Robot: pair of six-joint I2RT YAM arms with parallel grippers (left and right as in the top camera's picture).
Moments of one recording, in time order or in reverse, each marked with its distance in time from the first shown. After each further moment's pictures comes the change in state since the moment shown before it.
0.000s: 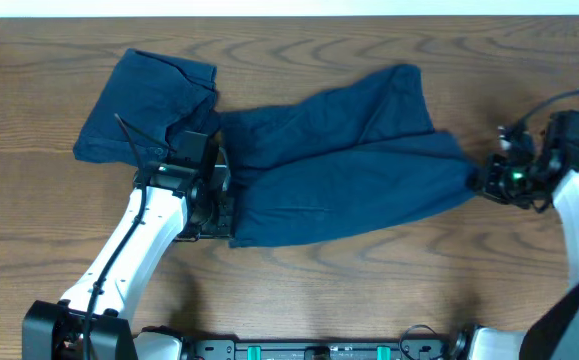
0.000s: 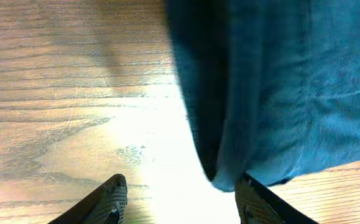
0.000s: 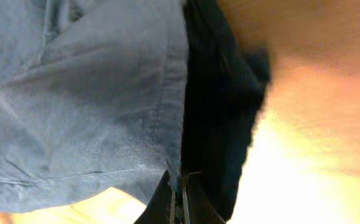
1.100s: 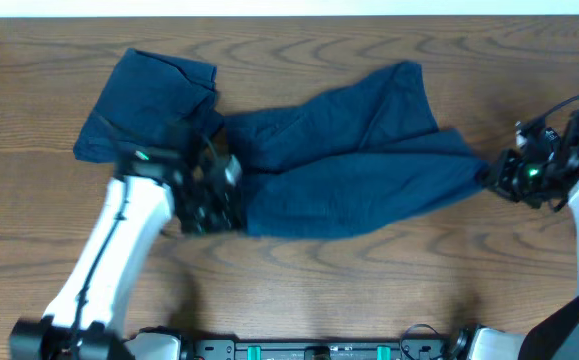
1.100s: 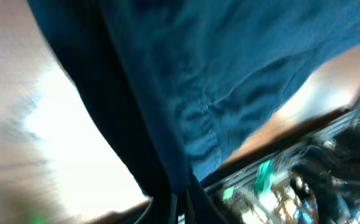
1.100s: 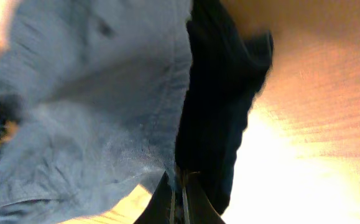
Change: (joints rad) left arm 0.083 -0.019 0.232 -0.240 0.431 0.046; right arm -0.057 -0.019 0.101 -0.093 -0.098 0.033
